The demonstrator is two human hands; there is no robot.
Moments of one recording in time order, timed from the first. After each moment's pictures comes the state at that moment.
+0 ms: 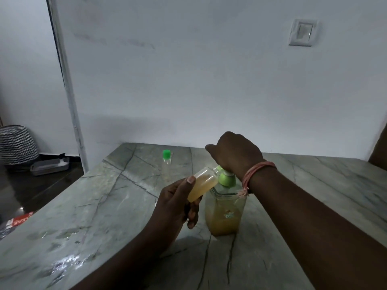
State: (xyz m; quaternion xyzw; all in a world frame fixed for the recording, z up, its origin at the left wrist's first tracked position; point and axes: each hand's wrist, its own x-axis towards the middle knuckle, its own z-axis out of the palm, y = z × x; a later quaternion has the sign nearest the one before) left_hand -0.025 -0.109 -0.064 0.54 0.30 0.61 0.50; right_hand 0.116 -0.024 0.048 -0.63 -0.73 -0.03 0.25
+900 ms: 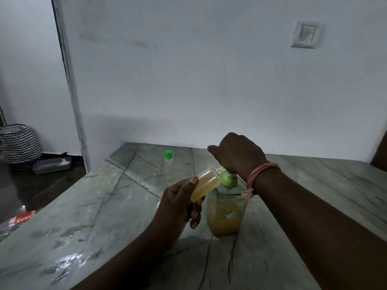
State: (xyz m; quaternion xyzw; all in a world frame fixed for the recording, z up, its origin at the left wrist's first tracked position) left_hand -0.025 -0.107 -0.066 0.53 0.29 0.61 0.51; right_hand 0.118 -0.024 0.047 -0.63 -0.74 -0.02 0.24
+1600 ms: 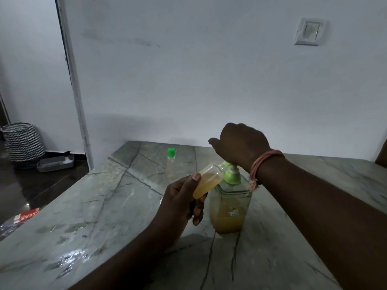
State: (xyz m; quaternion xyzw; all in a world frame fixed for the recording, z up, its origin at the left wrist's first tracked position) left_hand -0.026 -0.109 -0.065 0.54 0.29 0.61 0.51; right_hand 0.114 -0.026 0.059 -0.60 -0.76 -0.12 0.22
